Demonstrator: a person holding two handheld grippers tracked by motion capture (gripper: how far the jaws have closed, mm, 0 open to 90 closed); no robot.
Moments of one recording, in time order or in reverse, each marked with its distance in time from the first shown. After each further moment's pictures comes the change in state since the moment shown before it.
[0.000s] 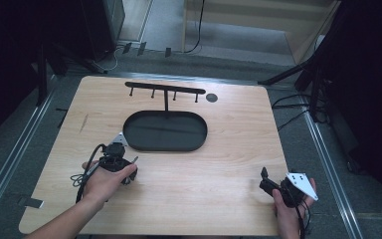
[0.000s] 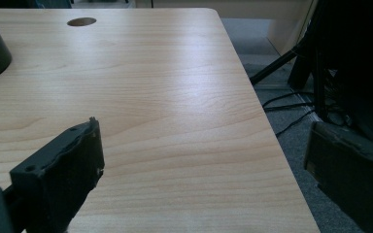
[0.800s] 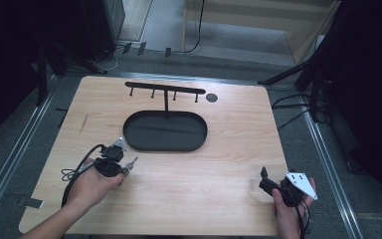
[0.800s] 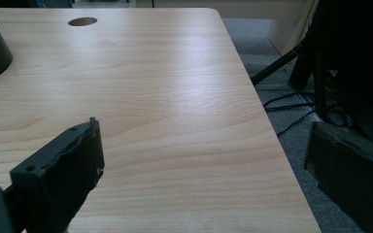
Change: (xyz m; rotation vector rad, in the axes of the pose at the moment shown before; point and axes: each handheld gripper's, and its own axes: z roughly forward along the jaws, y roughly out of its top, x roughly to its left) left arm 0.015 -0.010 -0.014 0.015 -0.048 0.237; right arm 0.001 0.000 0.001 0.000 0.001 -0.003
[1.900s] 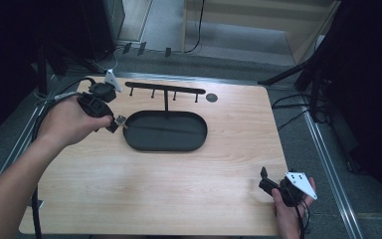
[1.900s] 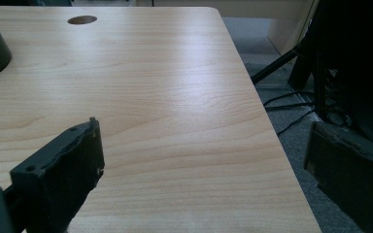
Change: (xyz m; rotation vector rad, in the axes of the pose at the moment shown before) left arm 0.009 0.074 -0.168 -0.088 -0.035 0.194; right arm 0.000 0.000 0.000 0.002 -0.002 -0.007
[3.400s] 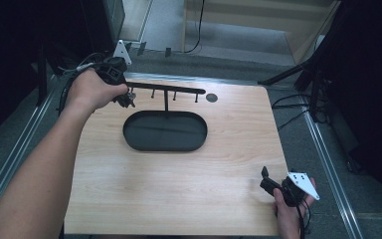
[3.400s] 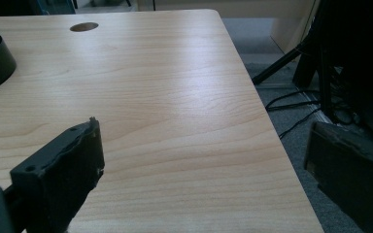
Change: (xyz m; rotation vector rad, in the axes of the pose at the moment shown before) left arm 0.027 0.075 0.005 -0.001 -0.037 -0.213; right arm -0.003 0.000 0.000 -0.007 0.016 0.040
